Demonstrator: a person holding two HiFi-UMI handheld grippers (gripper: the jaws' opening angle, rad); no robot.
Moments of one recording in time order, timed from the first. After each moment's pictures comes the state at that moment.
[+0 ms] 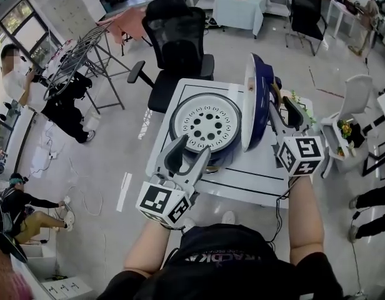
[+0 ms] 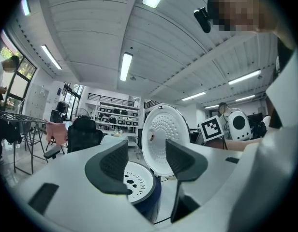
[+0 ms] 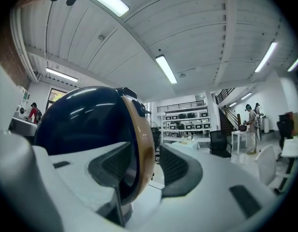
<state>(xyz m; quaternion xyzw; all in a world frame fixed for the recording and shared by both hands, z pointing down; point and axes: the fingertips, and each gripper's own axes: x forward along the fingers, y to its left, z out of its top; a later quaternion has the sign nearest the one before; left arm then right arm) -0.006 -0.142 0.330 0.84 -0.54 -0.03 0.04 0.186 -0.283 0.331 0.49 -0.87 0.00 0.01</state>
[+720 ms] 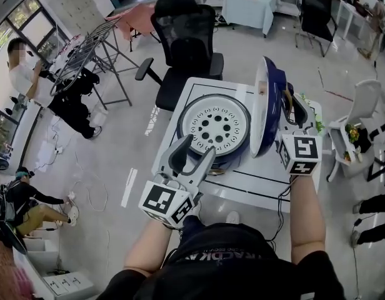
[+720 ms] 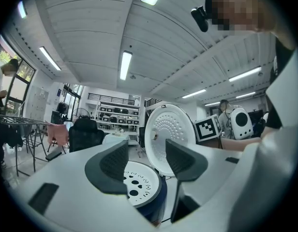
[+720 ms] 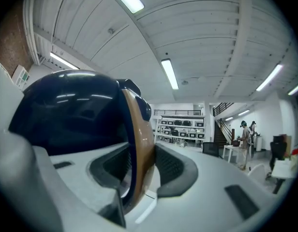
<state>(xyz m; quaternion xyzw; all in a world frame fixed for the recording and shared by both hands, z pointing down) -0.017 -0.150 0.327 0.84 -0.54 -0.01 0.04 0.169 -0.305 0.321 0.53 -0.85 -0.07 0.04</state>
